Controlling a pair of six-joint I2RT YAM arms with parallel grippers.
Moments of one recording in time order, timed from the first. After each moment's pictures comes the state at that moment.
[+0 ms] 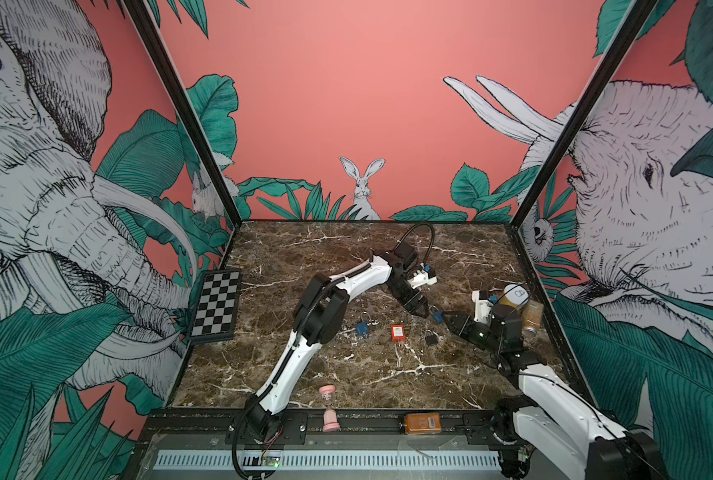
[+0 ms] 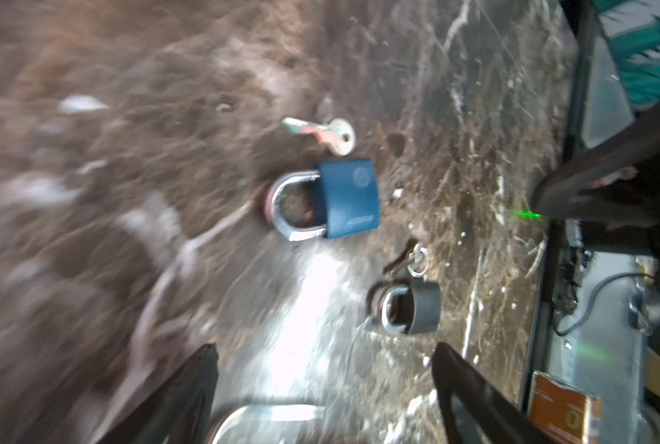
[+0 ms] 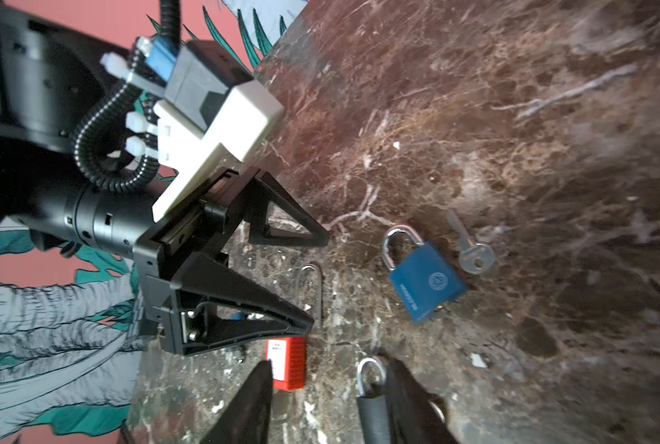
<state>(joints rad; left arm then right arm) -0.78 2.30 1.92 -0.82 0.59 0.20 0.18 0.90 0.31 0.06 -0.46 0.66</state>
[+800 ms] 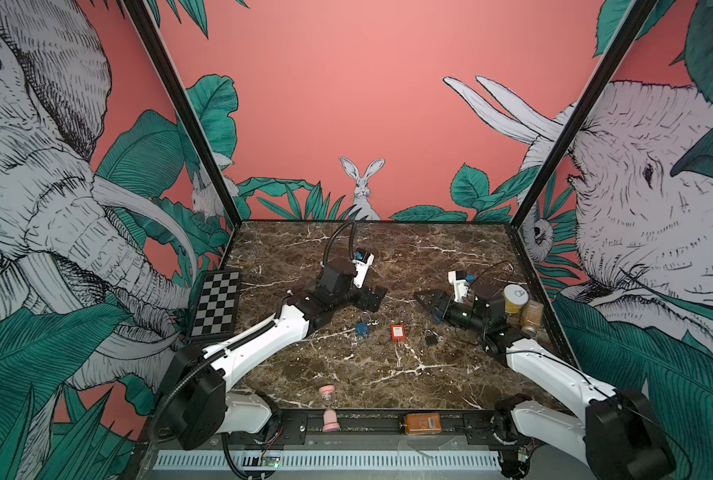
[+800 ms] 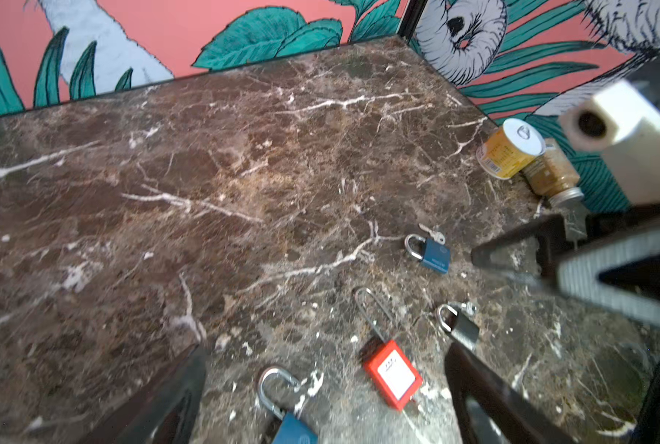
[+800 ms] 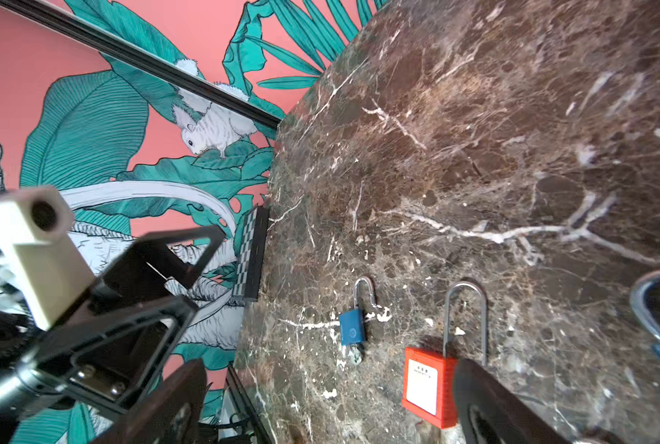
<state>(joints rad) -0.73 1.29 0.89 -0.16 0.07 -0.21 0.36 1.12 0.48 0.26 -0.57 0.89</state>
